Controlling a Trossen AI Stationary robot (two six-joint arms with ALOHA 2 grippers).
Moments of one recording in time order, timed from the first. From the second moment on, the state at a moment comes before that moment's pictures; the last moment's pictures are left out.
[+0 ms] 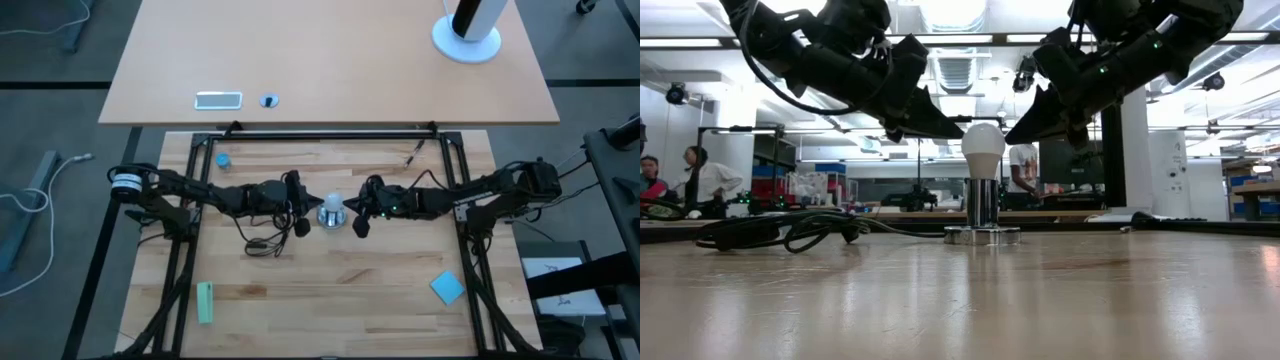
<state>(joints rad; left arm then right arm) 0.07 1.54 0.70 0.47 -0.16 -0.03 0.01 1.42 0.63 0.33 0.25 0.30</state>
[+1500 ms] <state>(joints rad) 0.07 1.55 0.70 0.45 -0.19 -0.10 0.02 1.42 0.63 0.34 0.23 0.32</state>
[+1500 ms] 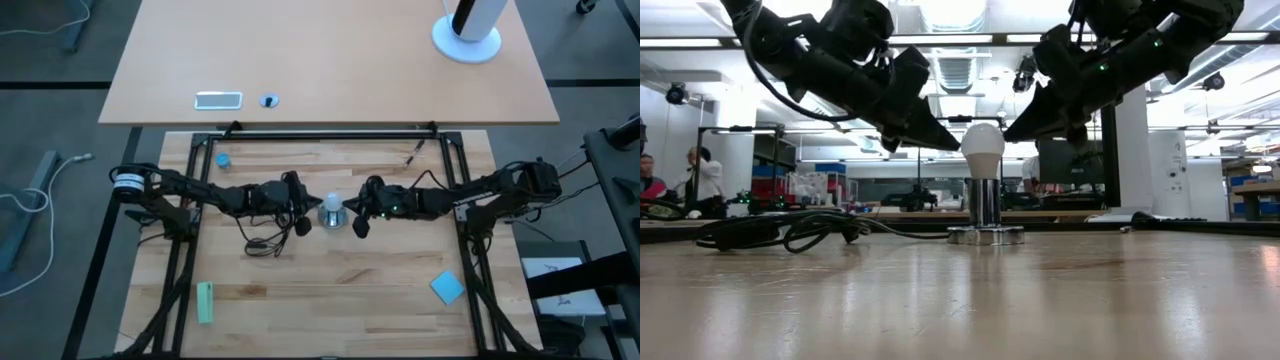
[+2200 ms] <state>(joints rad) 0.06 1.53 0.71 0.43 -0.06 -0.12 0.00 1.41 0.63 0.28 0.29 0.34</state>
